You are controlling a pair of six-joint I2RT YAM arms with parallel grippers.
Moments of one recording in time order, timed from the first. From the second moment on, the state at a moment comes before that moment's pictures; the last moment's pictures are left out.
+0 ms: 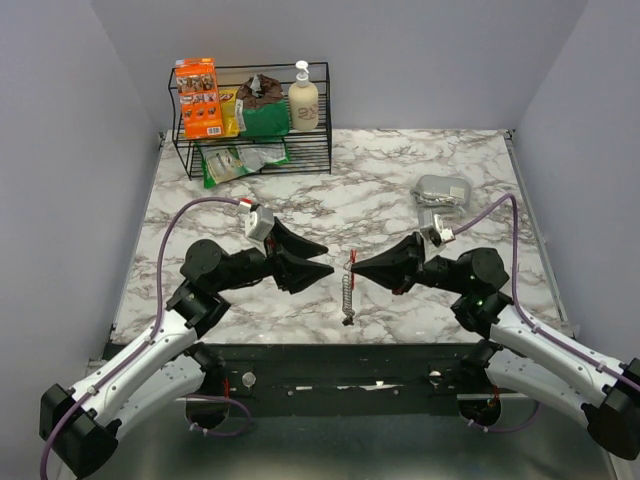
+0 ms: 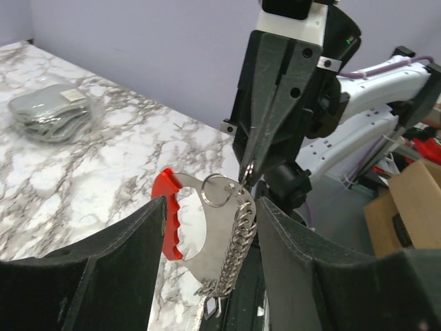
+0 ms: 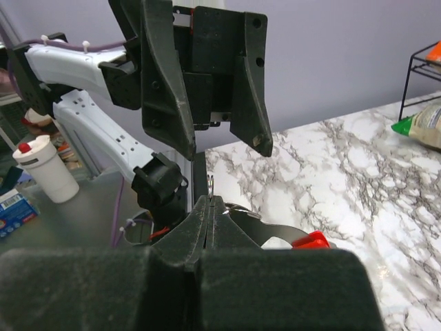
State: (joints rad) left arm -0.65 0.74 0.58 0.37 0.63 -0.49; right arm 0.73 0.83 0.49 0.67 -0.66 0.39
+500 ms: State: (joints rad) left arm -0.66 0.81 0.57 0.57 0.76 -0.56; right arm 0.73 0.91 0.47 0.91 -0.68 0.52
